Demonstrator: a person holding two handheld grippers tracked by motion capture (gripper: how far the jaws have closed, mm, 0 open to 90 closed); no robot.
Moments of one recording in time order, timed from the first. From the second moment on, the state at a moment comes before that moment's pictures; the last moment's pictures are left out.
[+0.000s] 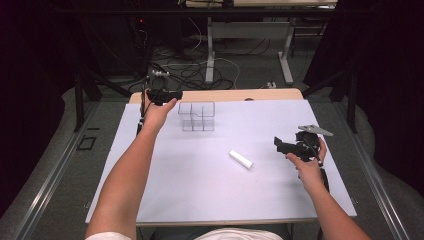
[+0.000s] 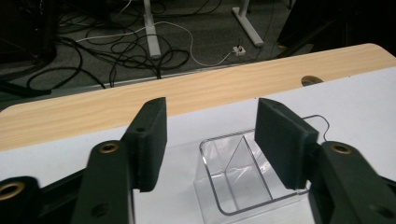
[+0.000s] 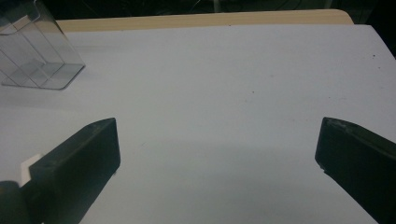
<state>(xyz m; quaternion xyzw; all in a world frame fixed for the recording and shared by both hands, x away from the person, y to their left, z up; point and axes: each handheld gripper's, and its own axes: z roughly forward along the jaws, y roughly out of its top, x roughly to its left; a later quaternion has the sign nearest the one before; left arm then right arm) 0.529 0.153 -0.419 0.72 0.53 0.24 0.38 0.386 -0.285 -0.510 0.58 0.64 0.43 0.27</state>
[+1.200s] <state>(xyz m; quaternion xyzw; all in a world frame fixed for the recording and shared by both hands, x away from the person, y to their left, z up) 0.546 0.141 -0.463 0.71 0.61 0.15 0.32 0.389 -0.287 -0.515 0.58 0.64 0.43 0.25</state>
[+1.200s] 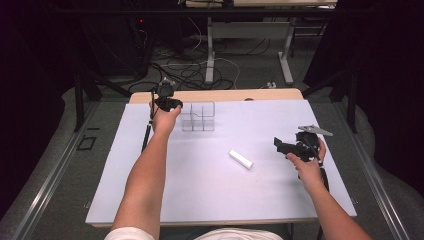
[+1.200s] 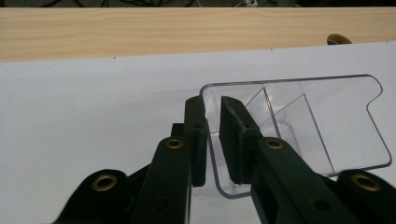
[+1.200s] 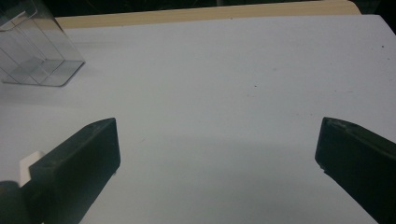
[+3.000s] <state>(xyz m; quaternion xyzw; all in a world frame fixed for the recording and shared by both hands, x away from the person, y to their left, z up) 0.515 0.069 -0.463 0.70 0.63 0.11 0.31 0.391 -0.289 -0.520 0.59 0.64 0.43 0.24</state>
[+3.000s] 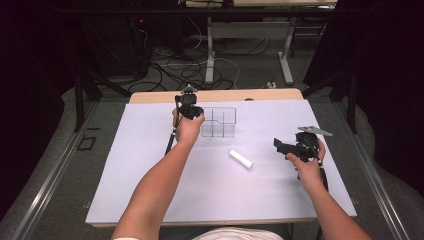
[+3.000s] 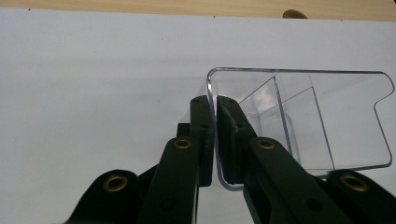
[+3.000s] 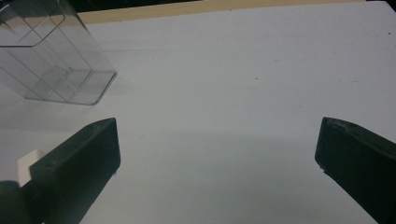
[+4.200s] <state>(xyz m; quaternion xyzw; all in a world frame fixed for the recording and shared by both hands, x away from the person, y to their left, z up) 0.505 0.093 -0.448 0.70 0.60 0.13 0.37 0.389 -0.285 -0.511 0.56 0.66 0.43 0.26</state>
